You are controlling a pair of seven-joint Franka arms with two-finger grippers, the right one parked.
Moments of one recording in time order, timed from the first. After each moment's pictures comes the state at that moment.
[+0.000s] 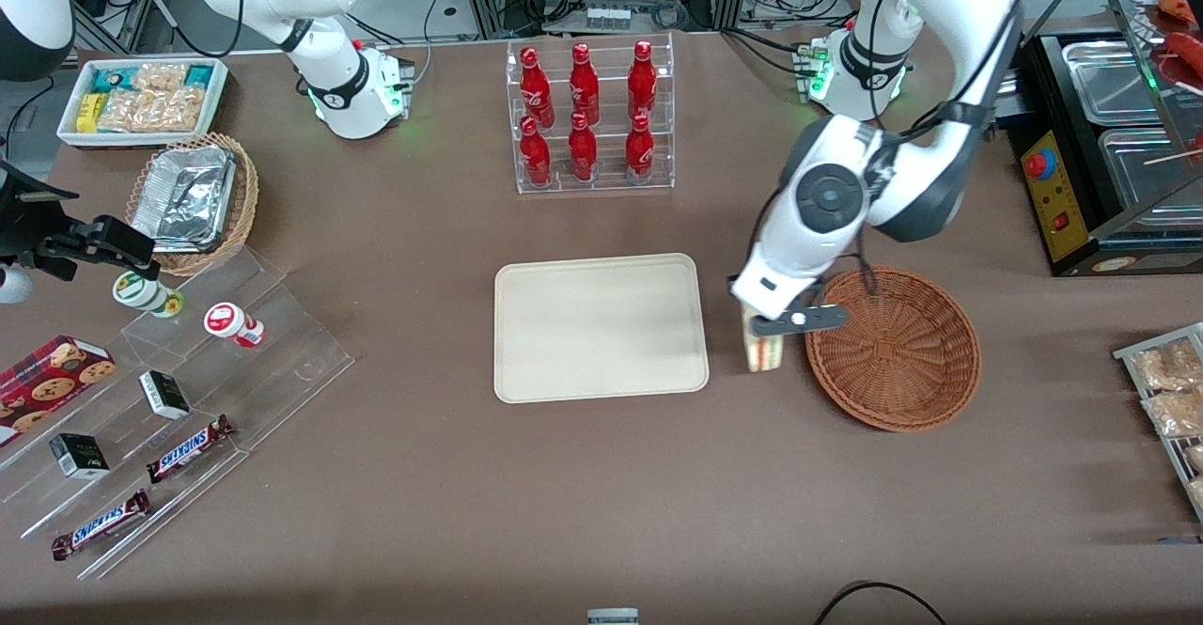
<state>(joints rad) -0.29 0.33 -0.27 -1.86 0.06 2.12 -0.68</state>
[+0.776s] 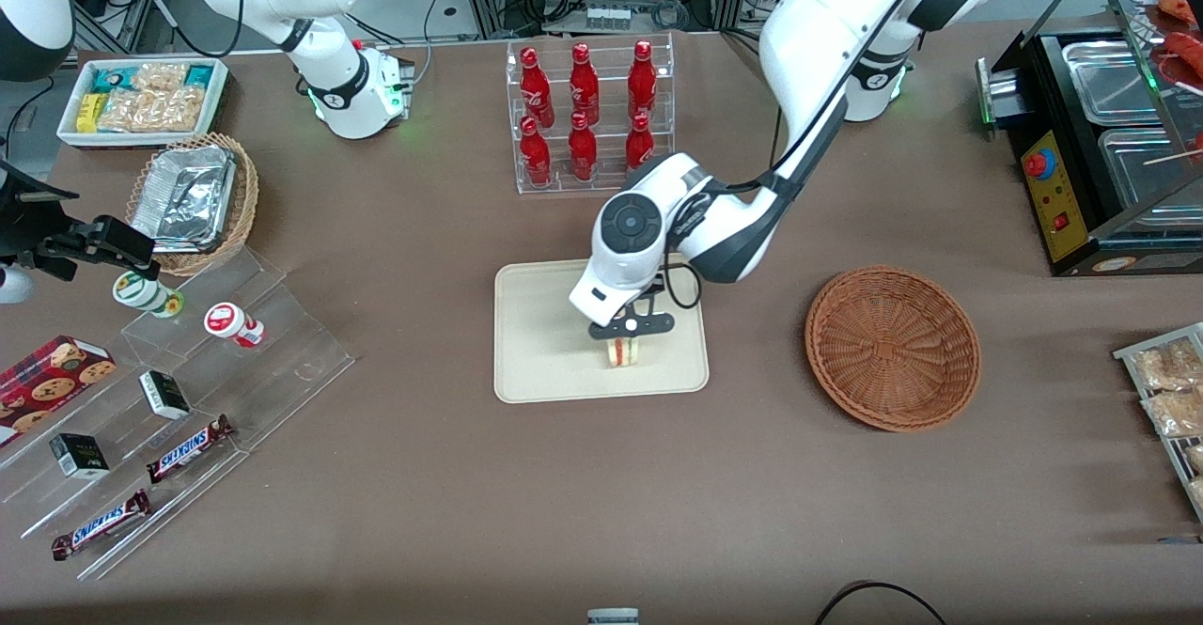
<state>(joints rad) -0.56 0.73 -0.27 -1.43 0.06 2.08 -0.91</state>
